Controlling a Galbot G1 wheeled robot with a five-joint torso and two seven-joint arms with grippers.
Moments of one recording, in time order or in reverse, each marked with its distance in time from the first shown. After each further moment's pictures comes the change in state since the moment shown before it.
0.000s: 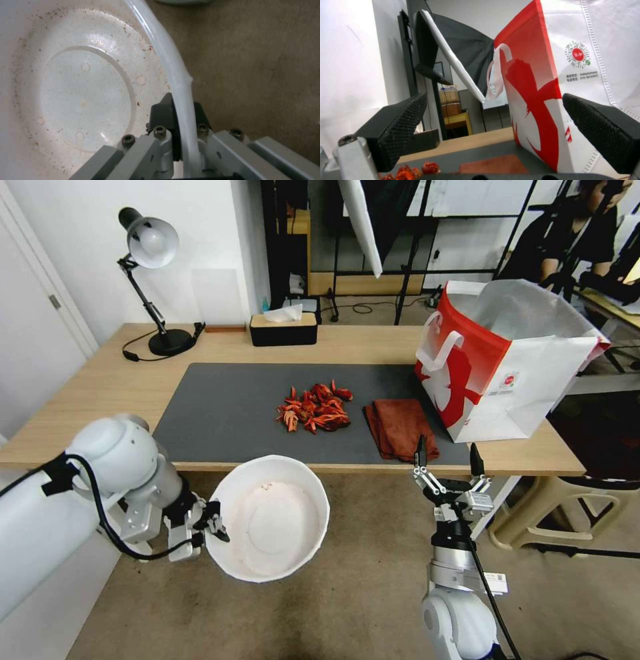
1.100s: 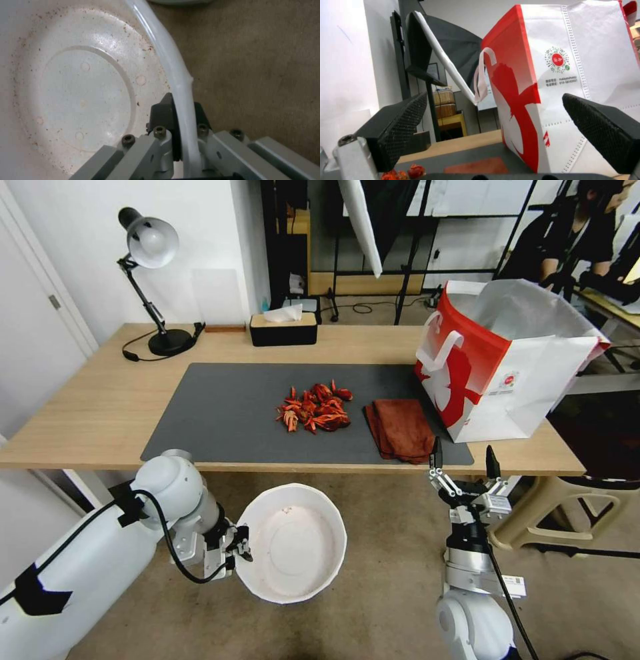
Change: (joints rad) left arm 0.066 -0.233 0.046 0.146 0.252 -0.076 0.000; right arm -0.006 -0.043 0.038 0.002 0.053 0.007 0.000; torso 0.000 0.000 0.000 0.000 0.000
